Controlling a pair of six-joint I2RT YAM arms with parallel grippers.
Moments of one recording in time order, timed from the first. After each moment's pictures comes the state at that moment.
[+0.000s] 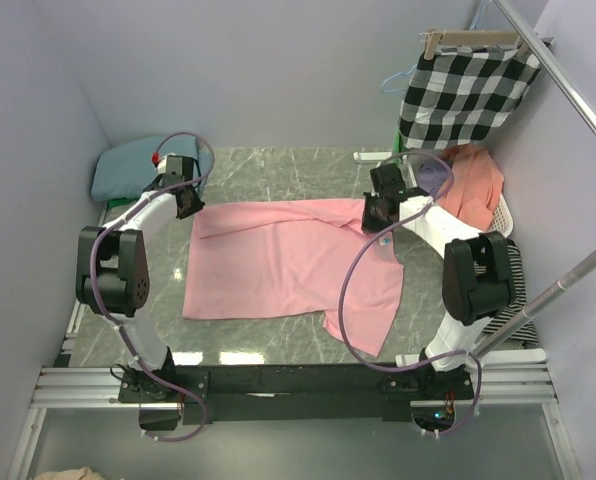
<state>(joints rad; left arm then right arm) -0.09 1.80 1.27 -0.34 -0.28 -0.55 0.24 1.76 1.28 -0.52 0.01 0.37</state>
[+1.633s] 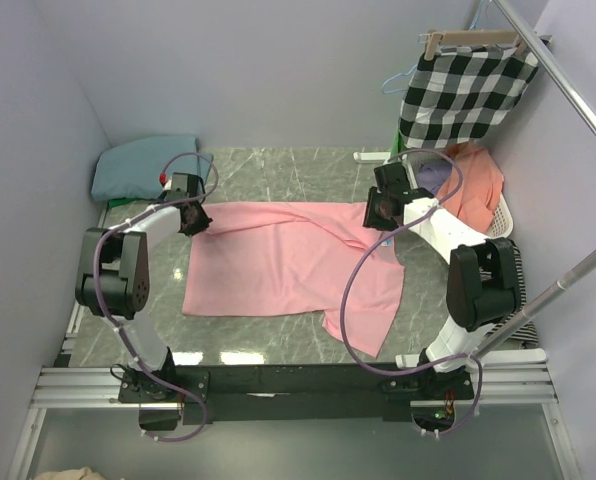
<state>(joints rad) -0.12 1.80 1.11 -0.26 -0.15 -0.63 0.26 1.69 1.22 -0.51 0.12 0.40</state>
